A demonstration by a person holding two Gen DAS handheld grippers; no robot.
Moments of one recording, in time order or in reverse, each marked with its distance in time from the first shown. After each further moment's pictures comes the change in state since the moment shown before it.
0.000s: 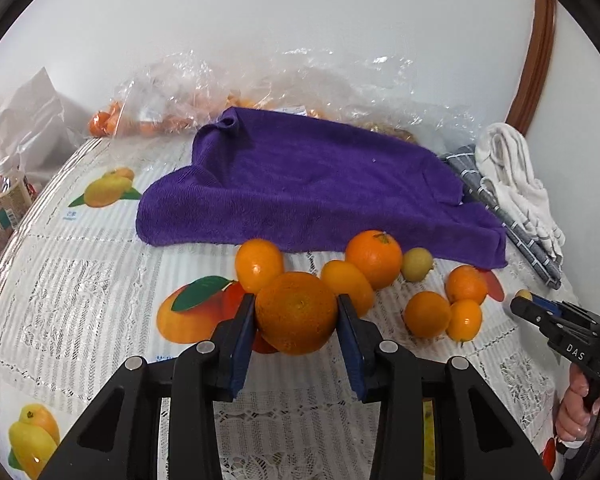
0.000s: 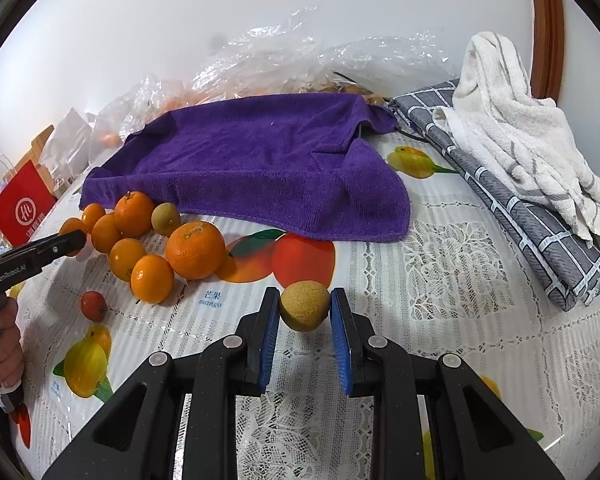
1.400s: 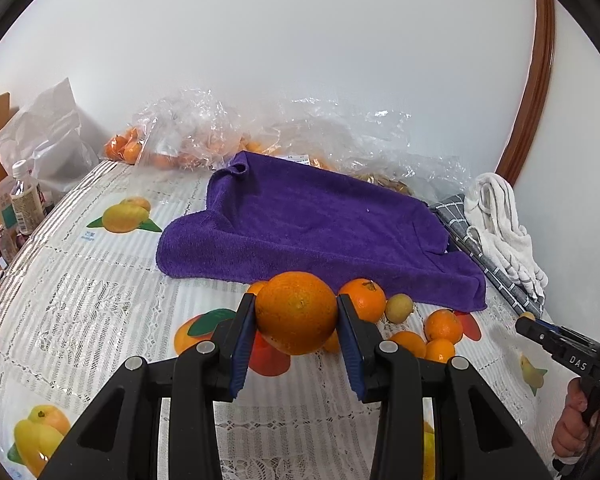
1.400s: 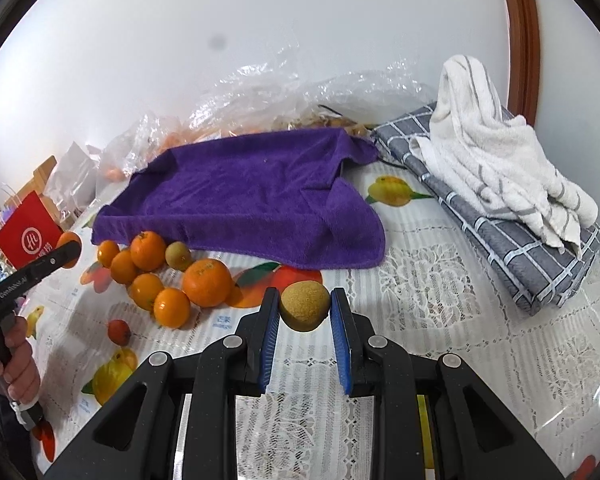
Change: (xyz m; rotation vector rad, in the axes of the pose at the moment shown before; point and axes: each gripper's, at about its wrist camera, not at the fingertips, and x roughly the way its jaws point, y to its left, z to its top) left arm -0.030 0.014 0.005 -0.081 -0.144 -0.036; right arm -0.038 -0.004 0.012 0.047 -0.074 -0.005
